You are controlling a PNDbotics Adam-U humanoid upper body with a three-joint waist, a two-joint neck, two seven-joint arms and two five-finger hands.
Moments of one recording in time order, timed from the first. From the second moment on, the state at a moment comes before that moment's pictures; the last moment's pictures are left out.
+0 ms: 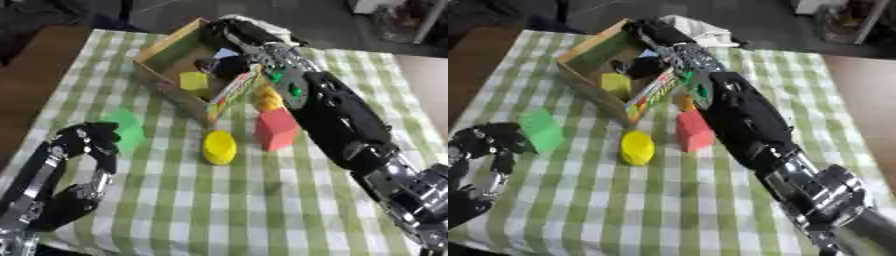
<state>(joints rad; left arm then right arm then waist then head) -0.13 0.19 -0.20 -1.91 -0.37 -0.18 -0.28 -0.97 -0.23 0.28 -0.97 0.94 0.00 0.18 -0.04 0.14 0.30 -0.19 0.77</state>
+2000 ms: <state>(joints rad) -0.09 0.20 -0.16 -1.91 -0.40 -0.17 -0.25 -0.72 -0.43 0.38 -1.31 0.74 -0.27 0.73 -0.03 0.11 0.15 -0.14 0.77</state>
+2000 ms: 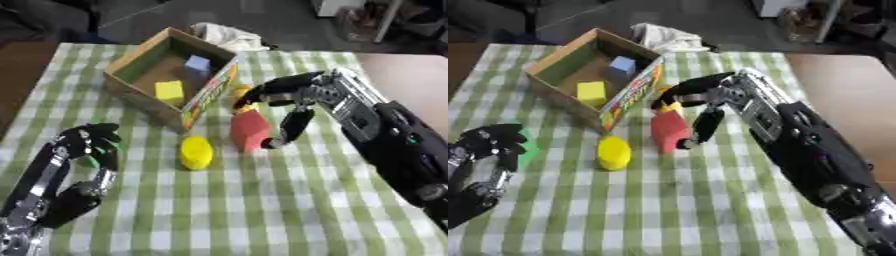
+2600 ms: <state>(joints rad) -0.09 0.20 -0.16 -1.91 -0.40 -0.17 -0.25 -0.73 -0.39 0.37 -1.21 0.83 -0.30 0.63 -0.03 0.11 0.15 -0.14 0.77</state>
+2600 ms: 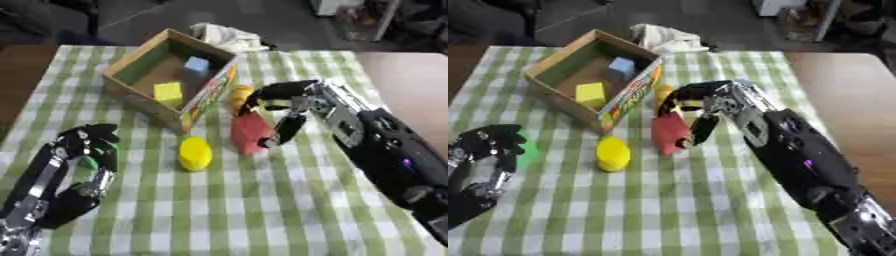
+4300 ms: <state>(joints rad) -0.12 0.19 -0.19 -1.91 -0.38 -0.18 -0.28 -0.95 -0.23 0.28 -0.96 0.88 0.13 0.03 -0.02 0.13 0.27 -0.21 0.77</state>
